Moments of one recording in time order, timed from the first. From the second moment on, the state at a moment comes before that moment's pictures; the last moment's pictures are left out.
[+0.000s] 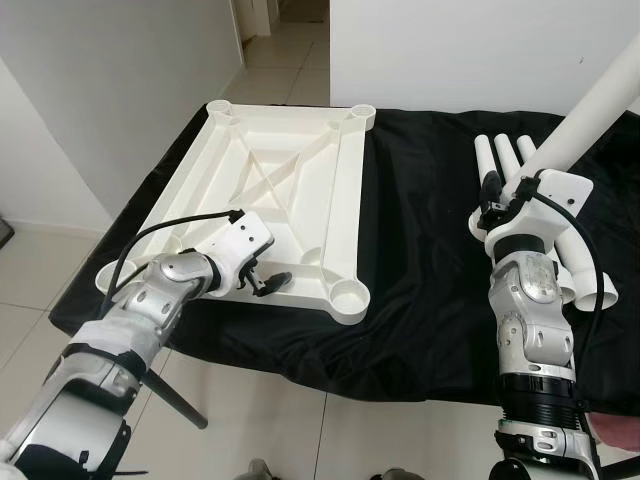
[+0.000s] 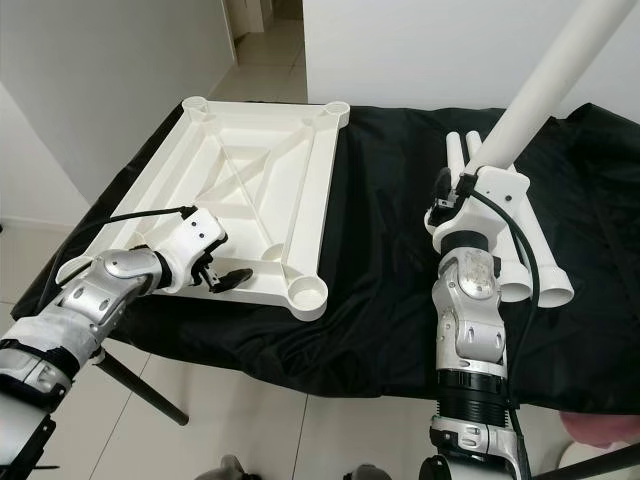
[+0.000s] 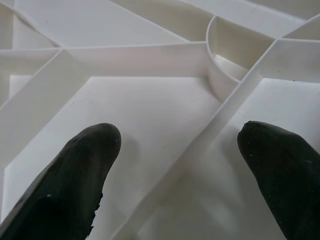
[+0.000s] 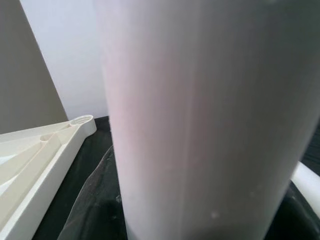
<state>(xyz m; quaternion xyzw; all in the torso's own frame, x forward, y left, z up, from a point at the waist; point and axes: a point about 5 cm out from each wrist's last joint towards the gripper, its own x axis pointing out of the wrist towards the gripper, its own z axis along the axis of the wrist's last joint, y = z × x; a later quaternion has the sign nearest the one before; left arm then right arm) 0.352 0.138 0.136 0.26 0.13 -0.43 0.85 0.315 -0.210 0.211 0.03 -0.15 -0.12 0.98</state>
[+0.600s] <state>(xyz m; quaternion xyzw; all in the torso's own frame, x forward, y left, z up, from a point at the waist) 0.366 0.131 0.131 0.27 0.18 -0.42 0.85 0.315 -0.213 0.213 0.02 -0.15 -0.12 0.98</state>
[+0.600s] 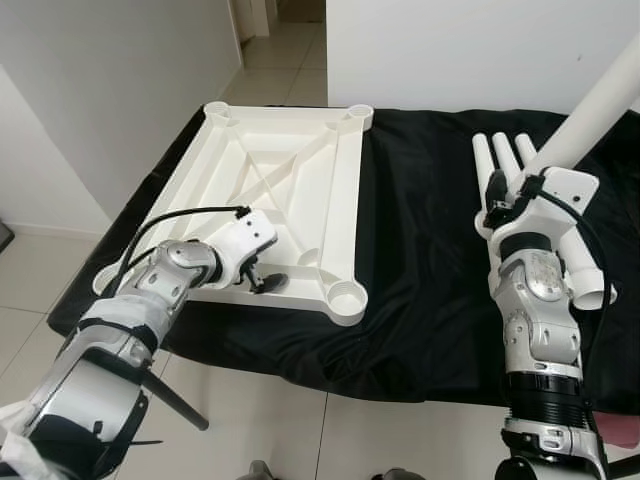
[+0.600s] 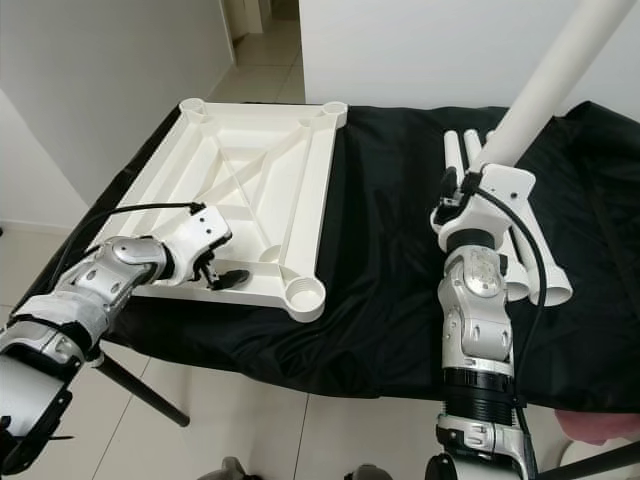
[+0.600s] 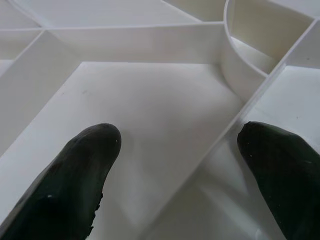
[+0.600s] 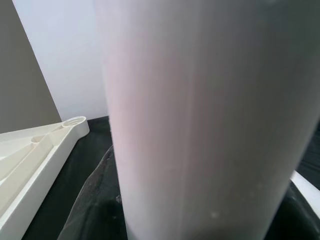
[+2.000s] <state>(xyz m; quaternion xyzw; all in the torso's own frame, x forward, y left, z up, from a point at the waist) 0.347 0.052 0.139 0.15 0.10 -0.50 0.85 0.318 -0.208 0.214 0.02 -0.15 -0.11 0.98</state>
